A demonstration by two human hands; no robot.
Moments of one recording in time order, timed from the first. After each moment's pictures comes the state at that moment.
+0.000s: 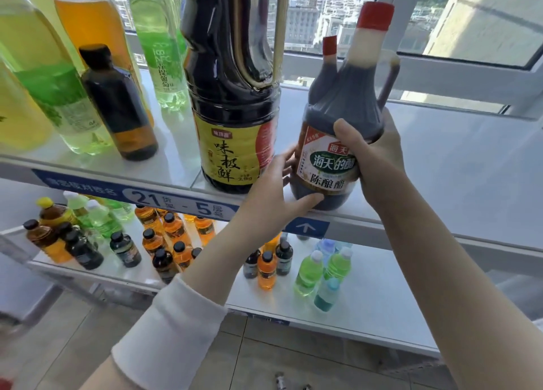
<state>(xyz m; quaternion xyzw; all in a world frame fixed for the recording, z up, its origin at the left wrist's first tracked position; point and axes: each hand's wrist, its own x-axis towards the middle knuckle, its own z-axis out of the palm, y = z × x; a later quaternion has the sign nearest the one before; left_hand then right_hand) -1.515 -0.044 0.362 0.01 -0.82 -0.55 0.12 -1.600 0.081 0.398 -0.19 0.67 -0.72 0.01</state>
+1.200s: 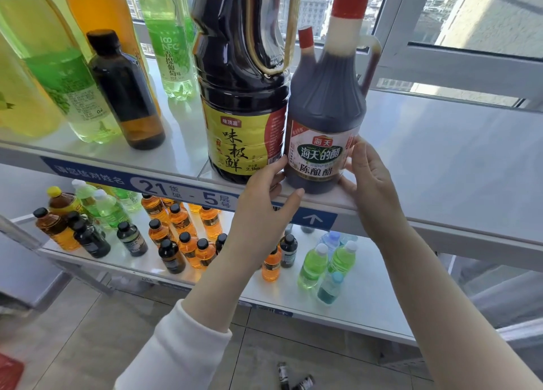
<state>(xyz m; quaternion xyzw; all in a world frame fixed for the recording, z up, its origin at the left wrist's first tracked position) -1.488 -0.044 0.338 0.09 -0.80 -0.56 0.20 -1.582 0.085 0.350 -0.17 0.69 -0.70 0.05</state>
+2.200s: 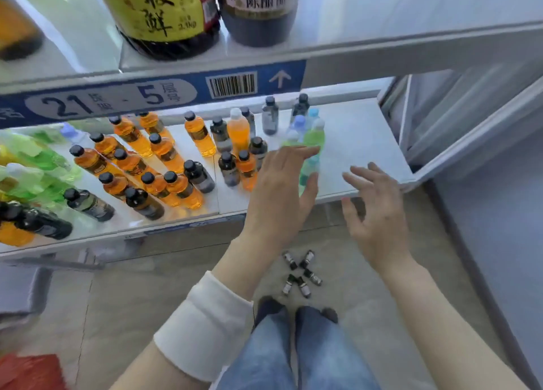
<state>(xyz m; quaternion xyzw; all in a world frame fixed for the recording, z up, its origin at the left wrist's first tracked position) -1.411 -0.006 0.236 -0.14 -0.90 -0.38 0.17 -1.397 0.160 0.192 -0.10 0.93 -0.28 -0.22</state>
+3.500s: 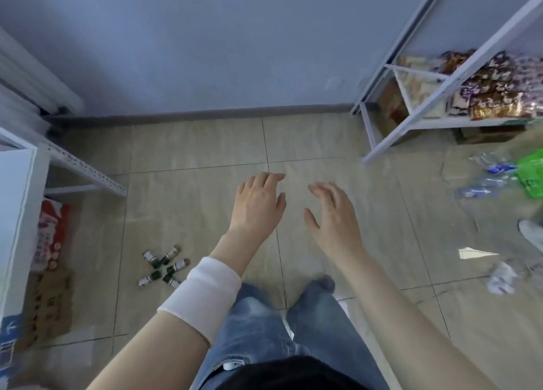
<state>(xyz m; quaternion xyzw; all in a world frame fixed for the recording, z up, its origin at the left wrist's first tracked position) -1.003 0.244 0.148 -0.70 -0.66 -0.17 -0.20 -0.850 0.223 0.139 0.63 0.74 -0.15 -0.18</state>
